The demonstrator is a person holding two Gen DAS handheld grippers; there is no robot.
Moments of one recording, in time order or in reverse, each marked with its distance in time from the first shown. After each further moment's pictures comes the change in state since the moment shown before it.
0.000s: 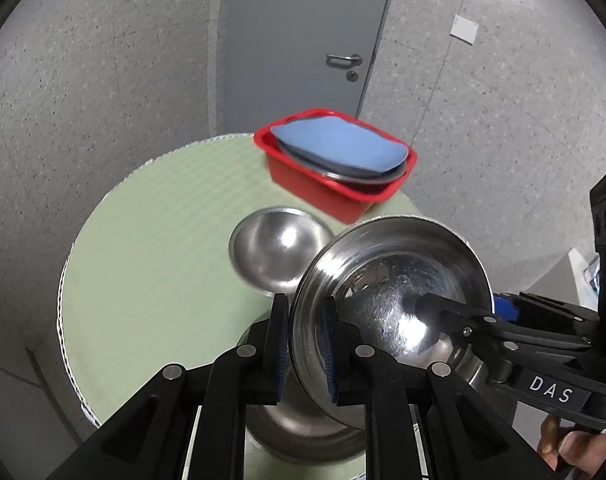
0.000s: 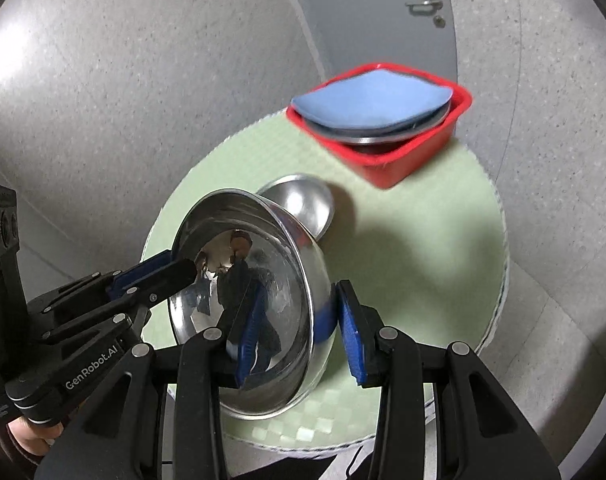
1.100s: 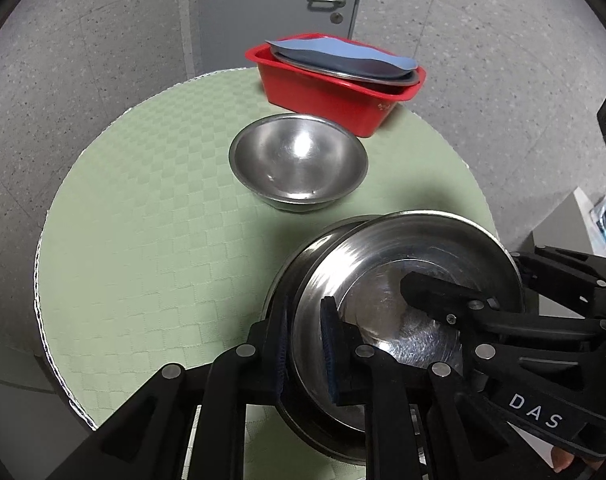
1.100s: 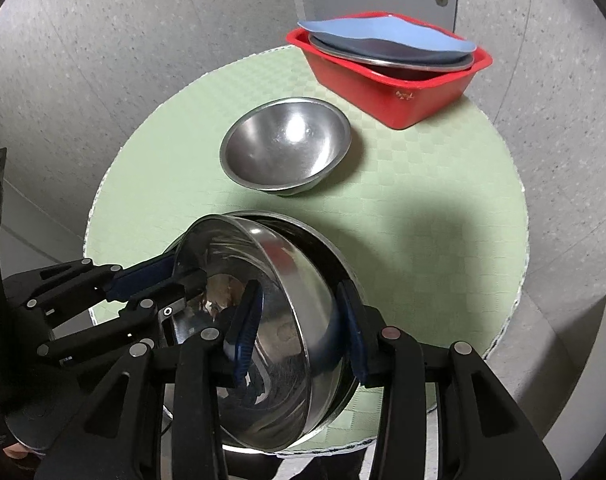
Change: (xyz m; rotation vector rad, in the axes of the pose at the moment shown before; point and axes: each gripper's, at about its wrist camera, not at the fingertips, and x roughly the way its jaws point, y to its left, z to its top) left arm 0.057 0.015 -0.027 0.096 0.155 -0.001; right arm 0.058 0.037 -0.038 -0.072 0.110 -0.192
